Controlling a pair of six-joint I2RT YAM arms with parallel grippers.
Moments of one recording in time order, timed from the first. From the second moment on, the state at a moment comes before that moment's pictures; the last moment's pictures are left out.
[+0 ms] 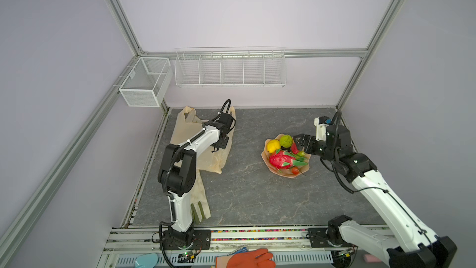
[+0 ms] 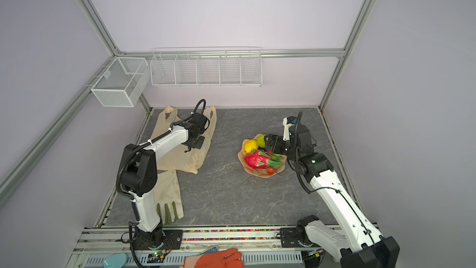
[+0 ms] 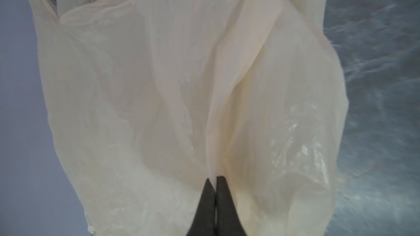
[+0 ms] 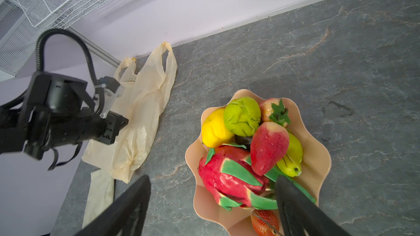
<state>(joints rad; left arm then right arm) -0.48 1.87 1.44 -0.77 -0.40 -0.03 0.35 1.09 1.05 -0.53 -0.10 0.50</state>
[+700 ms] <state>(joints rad) -0.88 1.27 0.89 -0.49 -0.53 0.36 0.37 1.66 1.43 -0.51 -0.32 0.63</state>
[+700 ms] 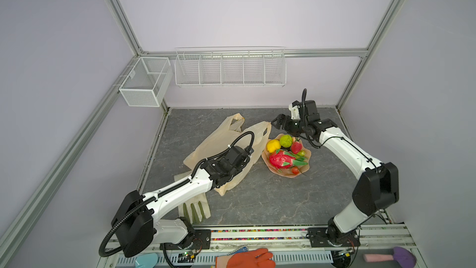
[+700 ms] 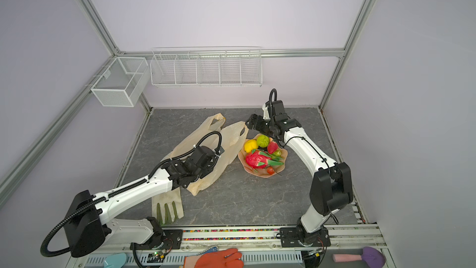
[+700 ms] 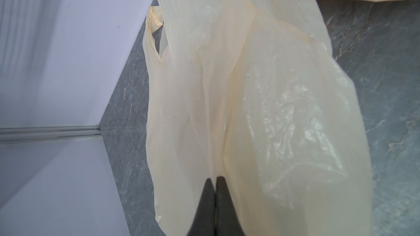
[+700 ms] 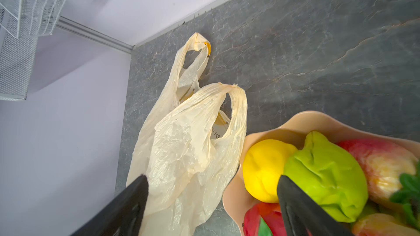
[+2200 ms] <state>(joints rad) -0.82 0.60 0.85 -0.51 -0.65 0.44 0.51 1.80 1.30 -0.43 -0.92 -0.21</state>
